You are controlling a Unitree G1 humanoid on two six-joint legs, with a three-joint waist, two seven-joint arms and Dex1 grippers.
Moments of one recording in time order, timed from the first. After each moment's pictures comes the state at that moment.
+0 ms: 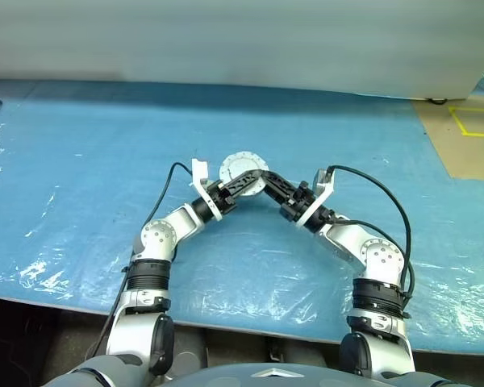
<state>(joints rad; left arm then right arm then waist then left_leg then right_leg) -0.51 -0.01 0.22 0.28 -0.90 0.86 -0.63 -0.38 -0.04 -0.38 0.07 1.36 1.07 0.13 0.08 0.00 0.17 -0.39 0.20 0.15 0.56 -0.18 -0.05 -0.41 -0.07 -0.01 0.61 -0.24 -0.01</state>
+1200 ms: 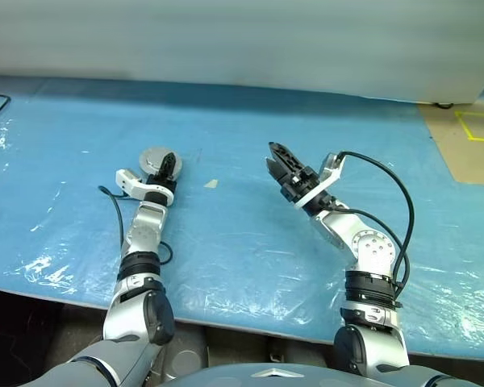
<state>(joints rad) -0.63 0.01 0.59 0.65 -0.84 0.23 -0.33 -0.43 -0.03 -0.34 0.07 1.34 0.86 0.21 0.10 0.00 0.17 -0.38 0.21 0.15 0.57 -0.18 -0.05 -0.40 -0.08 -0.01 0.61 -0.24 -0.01</state>
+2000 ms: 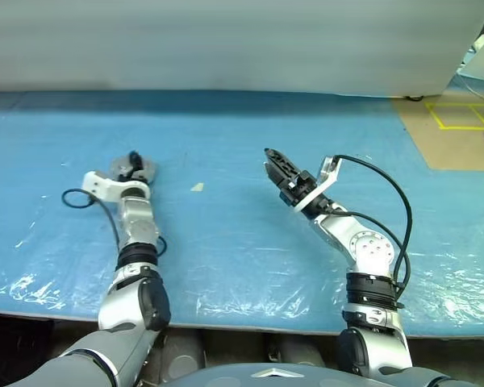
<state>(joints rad) -0.69 0.08 0.64 0.81 -0.69 -0.24 -0.03 -0.41 -0.04 -0.30 0.07 1.25 0.85 0.25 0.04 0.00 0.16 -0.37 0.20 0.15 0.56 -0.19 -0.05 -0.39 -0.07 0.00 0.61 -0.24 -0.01</state>
